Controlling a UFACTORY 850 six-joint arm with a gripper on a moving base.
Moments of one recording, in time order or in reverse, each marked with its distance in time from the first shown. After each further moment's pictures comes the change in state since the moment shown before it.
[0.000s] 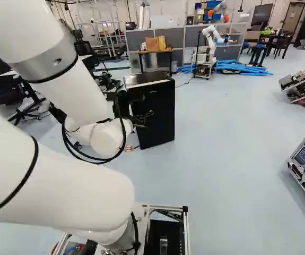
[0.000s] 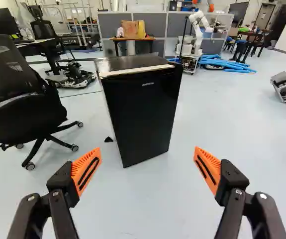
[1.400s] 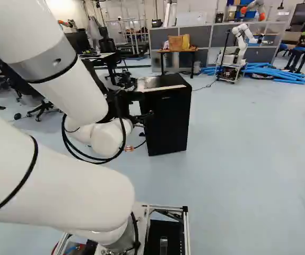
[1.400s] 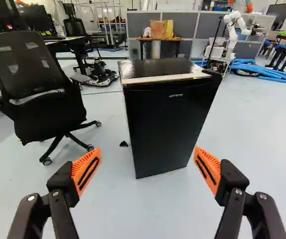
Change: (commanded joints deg) arm 0.0 0.0 0.0 0.0 0.0 0.0
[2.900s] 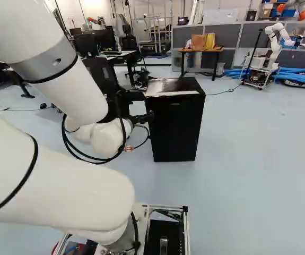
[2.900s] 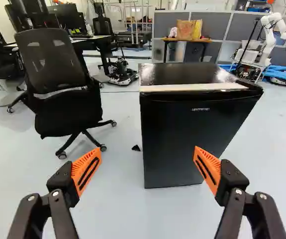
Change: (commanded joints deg) arm 0.0 0.0 0.0 0.0 0.0 0.0
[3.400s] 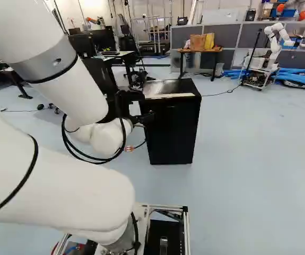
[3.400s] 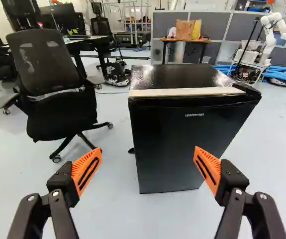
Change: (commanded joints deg) arm 0.0 0.0 0.0 0.0 0.0 0.0
